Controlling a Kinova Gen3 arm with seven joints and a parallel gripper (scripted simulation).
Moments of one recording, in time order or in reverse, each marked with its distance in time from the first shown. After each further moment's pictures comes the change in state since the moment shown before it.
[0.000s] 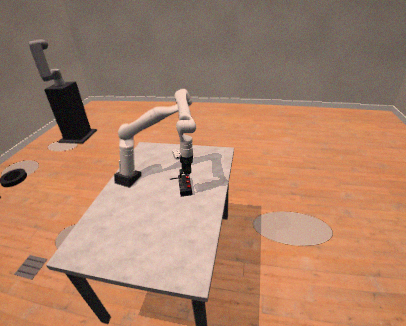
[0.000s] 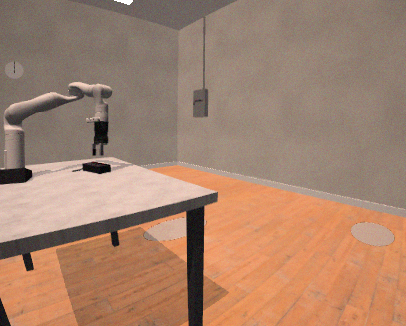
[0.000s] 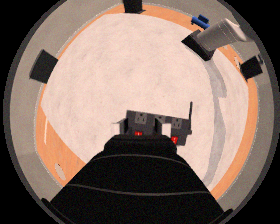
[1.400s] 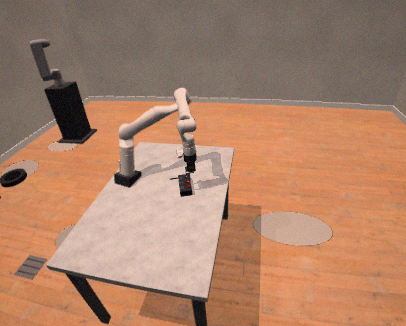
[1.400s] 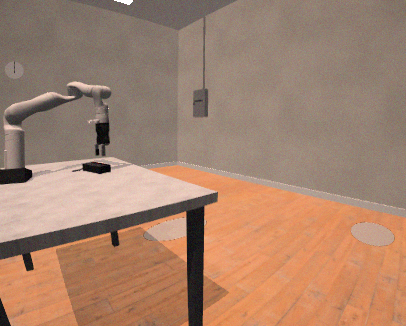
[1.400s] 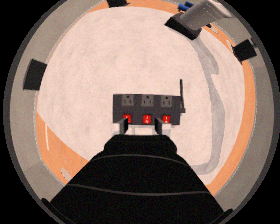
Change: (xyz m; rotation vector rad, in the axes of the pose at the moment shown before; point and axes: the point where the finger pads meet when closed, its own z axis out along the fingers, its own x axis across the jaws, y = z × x) arm 0.023 0.041 0.003 -0.103 0.027 0.127
